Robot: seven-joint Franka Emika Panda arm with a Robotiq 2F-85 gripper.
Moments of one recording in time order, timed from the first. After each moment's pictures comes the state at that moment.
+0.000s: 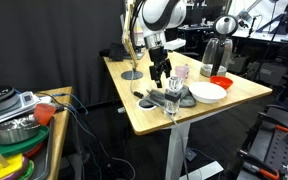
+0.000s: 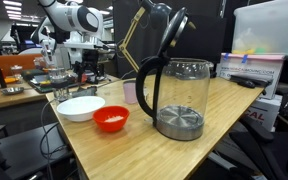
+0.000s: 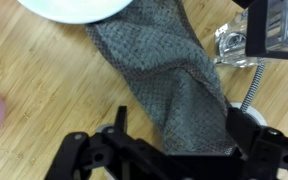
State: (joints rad) arm 0.11 0.50 0.09 -1.85 -0.03 2.05 -0.07
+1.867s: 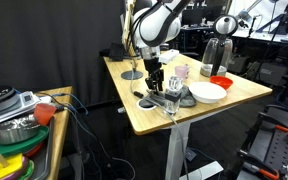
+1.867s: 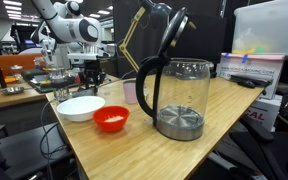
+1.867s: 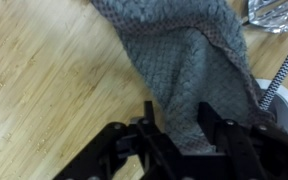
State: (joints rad) arm 0.14 0.60 0.09 -1.81 -0.09 2.18 -0.05
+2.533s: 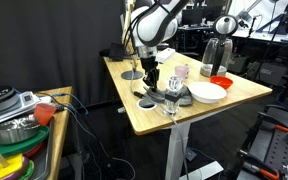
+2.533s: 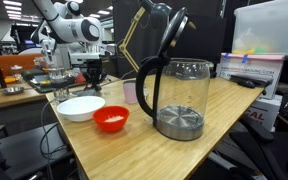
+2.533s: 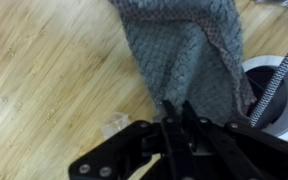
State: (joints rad) arm 0.14 0.63 0.08 -1.76 -0.13 2.20 -0.05
